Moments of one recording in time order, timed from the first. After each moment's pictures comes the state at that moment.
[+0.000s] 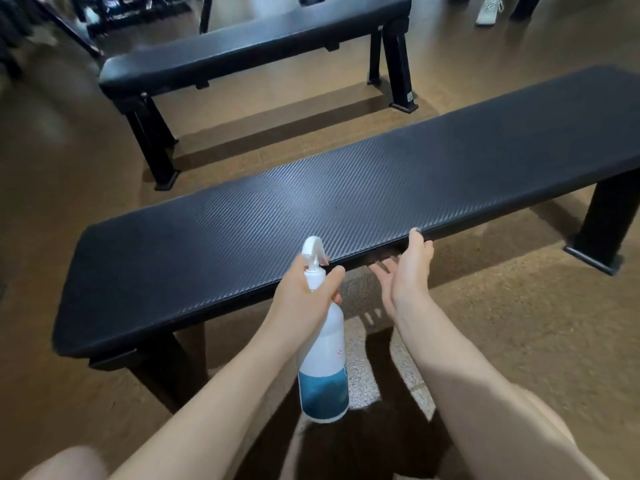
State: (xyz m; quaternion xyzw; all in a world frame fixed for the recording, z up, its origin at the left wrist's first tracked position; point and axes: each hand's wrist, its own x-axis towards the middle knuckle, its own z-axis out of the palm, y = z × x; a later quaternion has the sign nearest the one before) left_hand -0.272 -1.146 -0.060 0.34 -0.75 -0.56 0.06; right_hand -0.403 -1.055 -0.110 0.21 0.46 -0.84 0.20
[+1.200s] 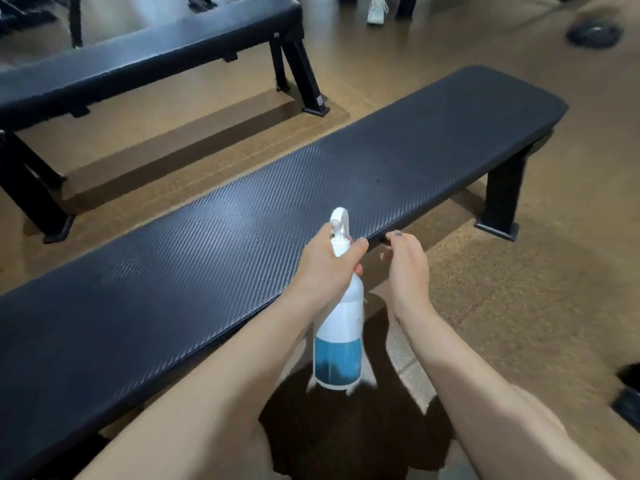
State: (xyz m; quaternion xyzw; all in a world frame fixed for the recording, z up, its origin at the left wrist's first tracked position) left_hand -0.412 -1.098 -0.054 0.21 -0.79 -0.58 -0.02; right_hand -0.459 -0.980 -0.113 0.16 0.72 -0.68 0.04
